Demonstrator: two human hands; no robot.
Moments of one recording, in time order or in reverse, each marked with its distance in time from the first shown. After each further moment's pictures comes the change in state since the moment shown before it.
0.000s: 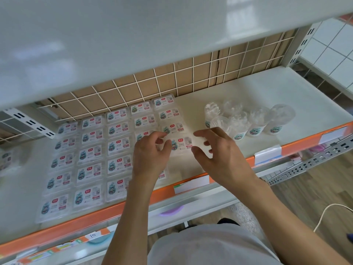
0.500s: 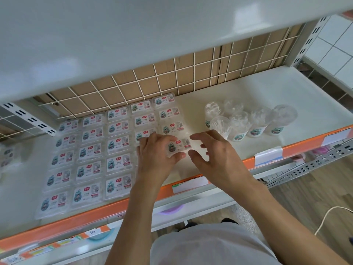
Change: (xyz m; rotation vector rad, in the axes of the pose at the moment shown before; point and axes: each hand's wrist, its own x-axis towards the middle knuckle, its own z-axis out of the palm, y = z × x) left_hand -0.007 0.007 0.011 0.340 -0.089 0.068; right_hand -0.001 0.001 0.002 -0.012 -0.076 -0.012
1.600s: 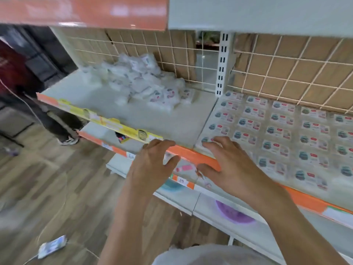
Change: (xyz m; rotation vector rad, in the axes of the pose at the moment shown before) left_hand -0.242 -0.250 -0.156 -0.023 0.384 -0.434; right_hand -0.055 -0.245 0.175 -0.334 -0.647 -0.553
